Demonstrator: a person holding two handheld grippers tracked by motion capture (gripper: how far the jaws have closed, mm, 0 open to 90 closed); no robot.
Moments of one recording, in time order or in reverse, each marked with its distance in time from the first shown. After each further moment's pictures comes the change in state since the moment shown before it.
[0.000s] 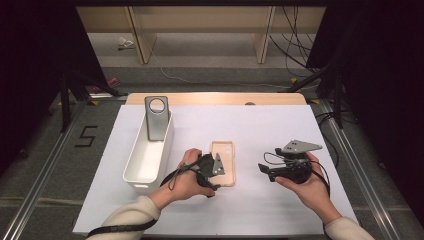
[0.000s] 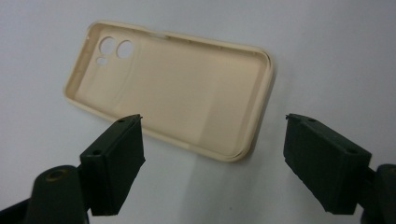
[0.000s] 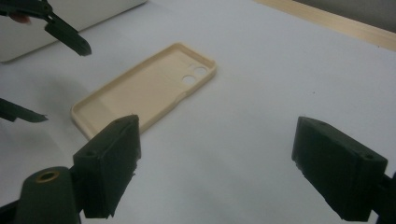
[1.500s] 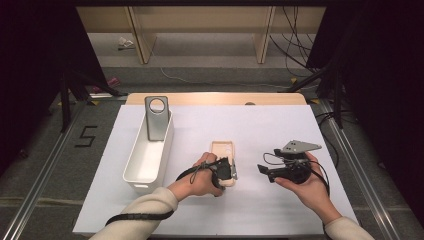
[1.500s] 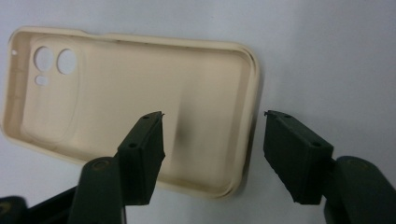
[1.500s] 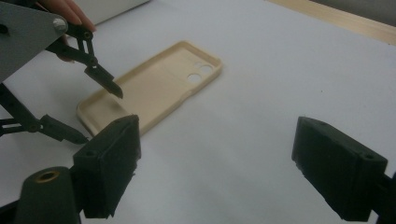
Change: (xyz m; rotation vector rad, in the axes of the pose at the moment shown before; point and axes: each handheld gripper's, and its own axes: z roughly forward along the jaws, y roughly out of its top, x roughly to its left) left arm -0.005 0.025 0.034 0.158 -0.077 0.151; right arm 0.001 0.000 0.001 0.009 0.022 0.003
